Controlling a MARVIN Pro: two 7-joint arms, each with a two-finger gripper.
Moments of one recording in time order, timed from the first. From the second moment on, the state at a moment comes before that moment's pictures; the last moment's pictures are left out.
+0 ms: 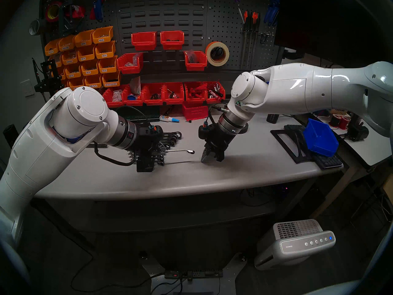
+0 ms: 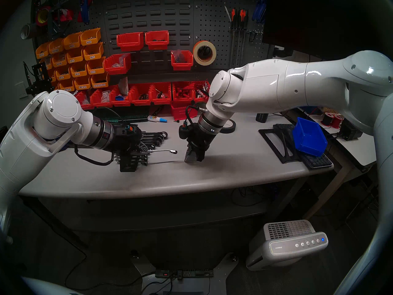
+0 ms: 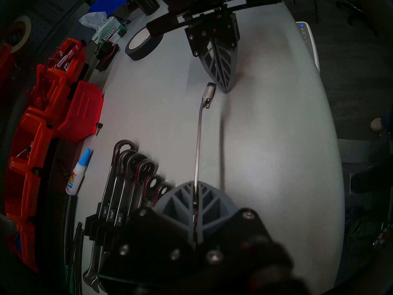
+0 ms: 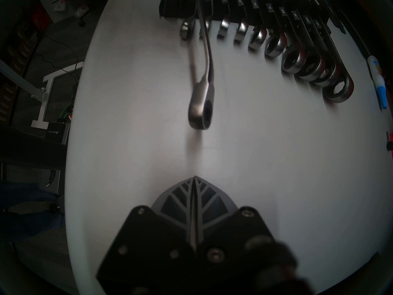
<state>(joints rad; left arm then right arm) 1.01 -0.54 -1.14 -2.08 -0.03 0.75 -1.09 0.37 -1.11 -0.67 -1.36 1.11 0.32 0.90</state>
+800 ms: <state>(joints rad) 1.07 -0.29 -1.18 -2.06 -0.21 0.68 -1.14 0.36 -1.15 -0.67 -1.30 1.12 0.32 0.93</state>
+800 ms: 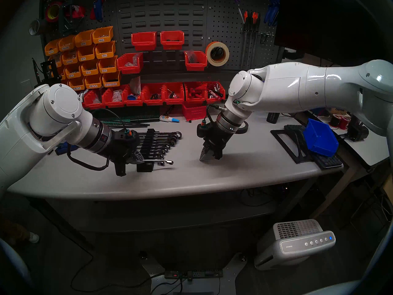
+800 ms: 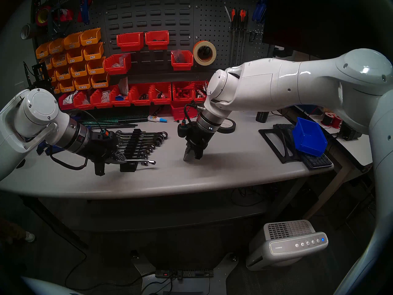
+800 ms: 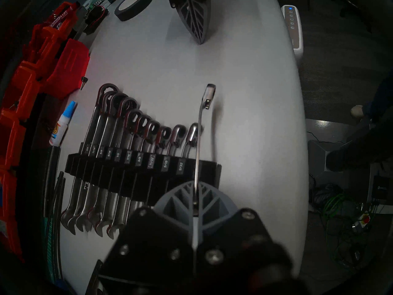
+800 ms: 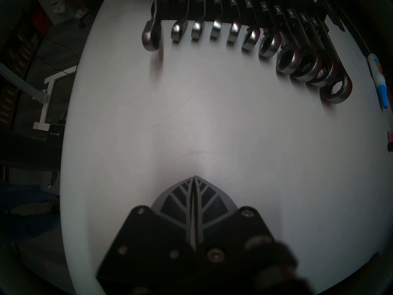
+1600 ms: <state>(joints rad) 1.06 -0.27 -1.20 -1.94 -0.24 0.56 -1.21 0.36 -1.15 -0.67 -1.30 1.12 0.33 0.92</state>
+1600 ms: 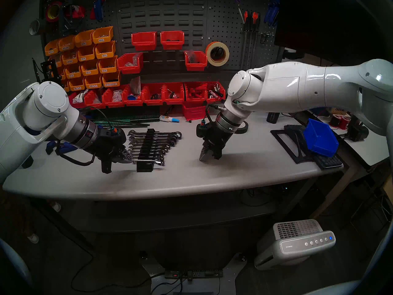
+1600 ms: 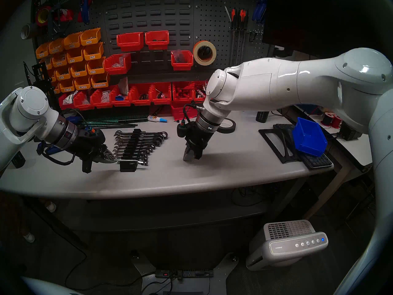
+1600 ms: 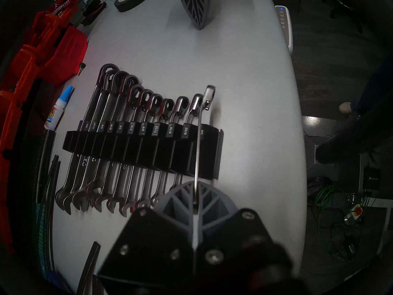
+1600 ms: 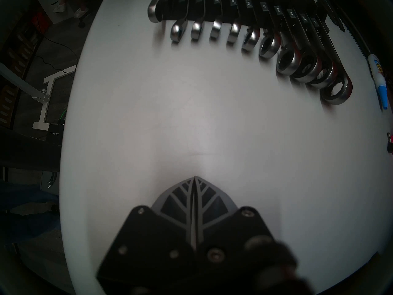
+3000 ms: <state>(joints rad) 0.99 -0.38 -1.14 -1.84 -0.08 0.52 -1.31 0.36 -1.14 -0.67 -1.31 1.14 0.33 0.91</state>
